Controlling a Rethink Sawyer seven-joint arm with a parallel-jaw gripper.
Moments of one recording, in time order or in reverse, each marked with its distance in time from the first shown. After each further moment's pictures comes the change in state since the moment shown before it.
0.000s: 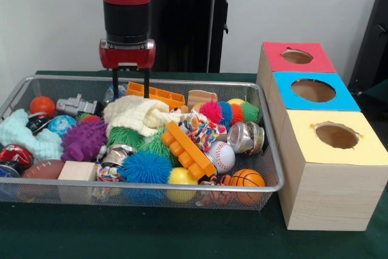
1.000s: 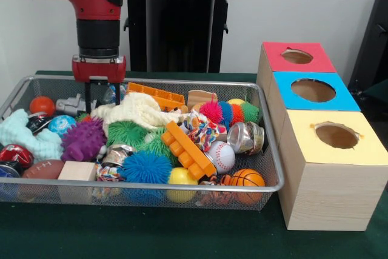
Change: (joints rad) arm -0.076 0.135 -0.124 -0.040 -0.111 -0.331 0.000
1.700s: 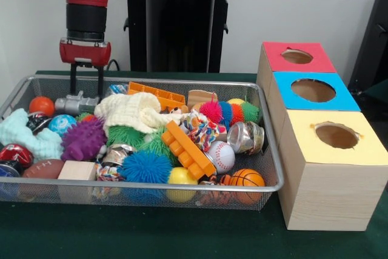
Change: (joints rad) arm -0.019 0.038 -0.196 0.057 -0.015 -0.251 0.000
